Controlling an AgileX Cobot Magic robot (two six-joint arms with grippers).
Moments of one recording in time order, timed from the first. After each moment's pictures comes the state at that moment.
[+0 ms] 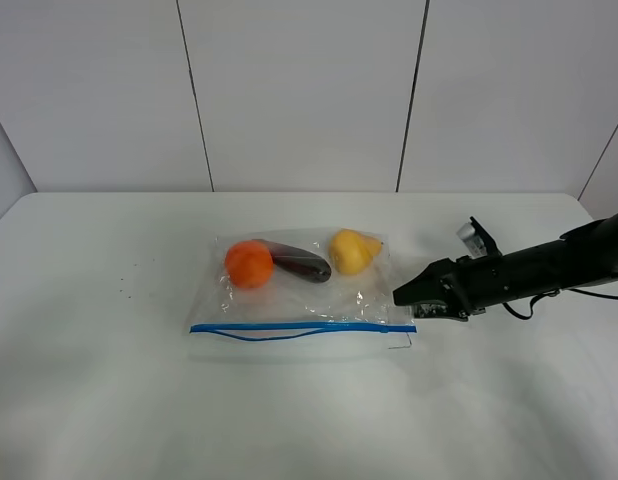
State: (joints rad) left arm 0.01 -0.01 -0.49 -0.06 1.06 0.10; right arm -0.10 2.13 -0.98 1.34 0.99 -1.27
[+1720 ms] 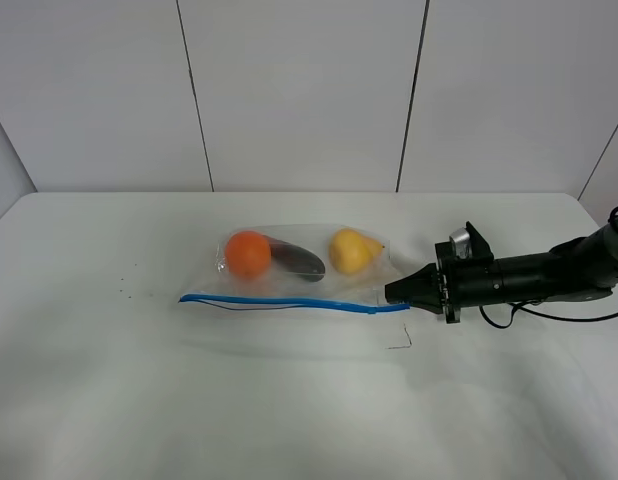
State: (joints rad) left arm 0.01 -0.01 -0.49 -0.06 1.06 0.10; right arm -0.10 2.21 -0.99 1.50 1.20 -1.22
